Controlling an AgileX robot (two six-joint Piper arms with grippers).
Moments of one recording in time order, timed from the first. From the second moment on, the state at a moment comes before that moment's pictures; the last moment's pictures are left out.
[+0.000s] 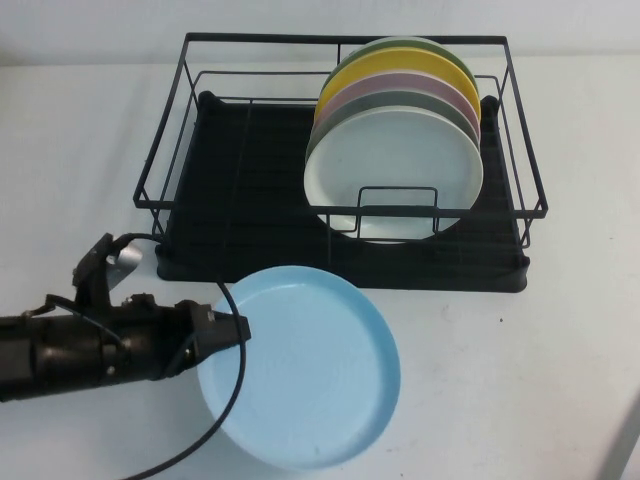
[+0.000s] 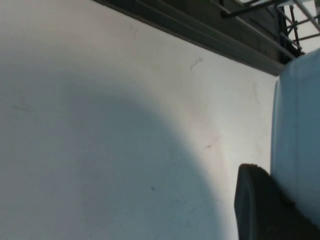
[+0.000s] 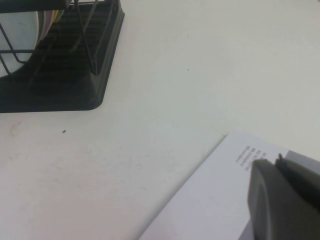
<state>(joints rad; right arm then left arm) 0.02 -0.01 0.03 -0.02 0.35 0.09 -0.11 1.56 -0.56 -1.68 0.79 1.40</state>
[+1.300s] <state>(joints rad) 0.02 -0.01 0.03 -0.02 0.35 0.09 -0.23 1.39 -0.64 -1.64 0.58 1.67</state>
